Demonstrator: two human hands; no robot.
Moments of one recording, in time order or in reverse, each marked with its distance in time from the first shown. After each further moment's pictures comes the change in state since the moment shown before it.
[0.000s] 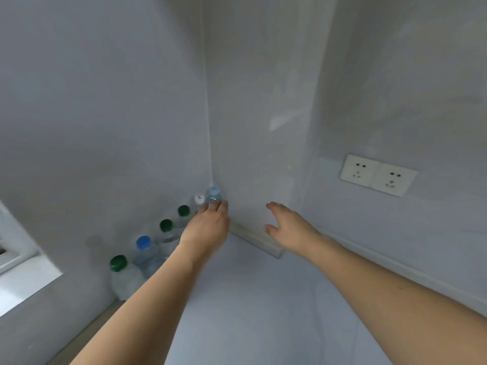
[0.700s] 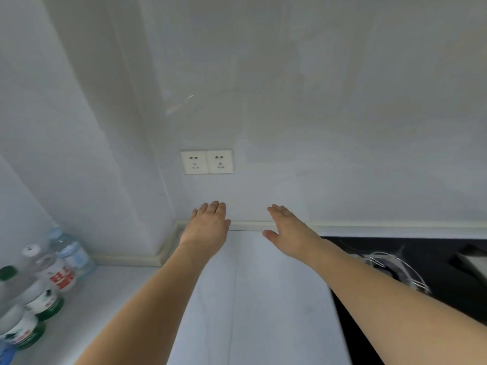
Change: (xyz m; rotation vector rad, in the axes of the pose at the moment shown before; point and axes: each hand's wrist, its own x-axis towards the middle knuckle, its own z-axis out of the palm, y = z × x) left_hand -0.013 0.327 0.032 0.064 -0.111 0.490; right_hand -0.253 0.216 -0.094 0.029 0.224 0.460
